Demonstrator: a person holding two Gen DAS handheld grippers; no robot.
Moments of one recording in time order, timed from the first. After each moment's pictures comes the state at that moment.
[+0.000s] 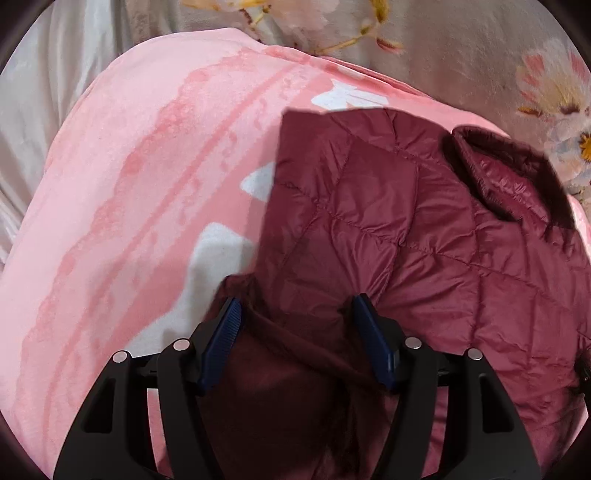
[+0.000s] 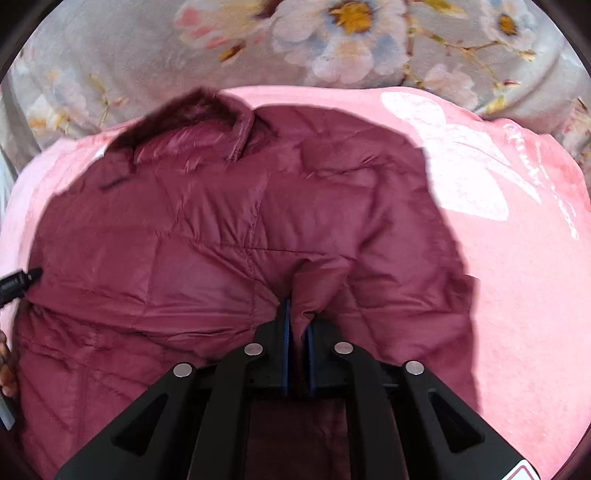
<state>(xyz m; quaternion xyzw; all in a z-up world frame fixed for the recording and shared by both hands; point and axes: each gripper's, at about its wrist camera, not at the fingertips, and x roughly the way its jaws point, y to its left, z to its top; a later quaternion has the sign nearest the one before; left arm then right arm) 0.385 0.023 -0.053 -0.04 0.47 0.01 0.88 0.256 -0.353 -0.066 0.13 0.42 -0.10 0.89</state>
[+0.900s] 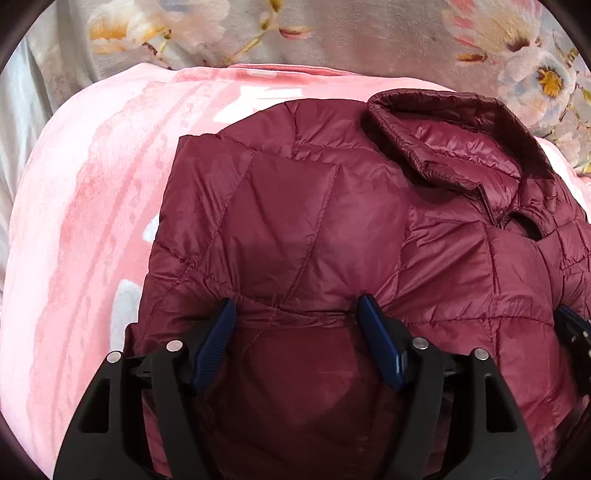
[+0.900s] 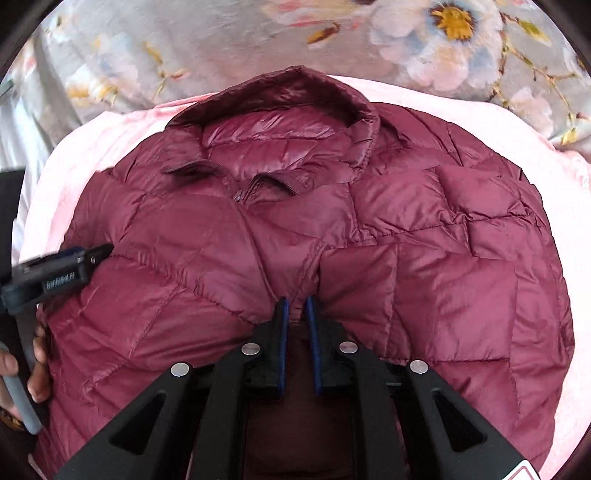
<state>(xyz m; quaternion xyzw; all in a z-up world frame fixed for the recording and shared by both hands) 0.404 -0.044 -0.071 0.06 0.45 -0.07 0.89 0.315 -0.287 -0.085 0.12 0.44 0.01 0.89</state>
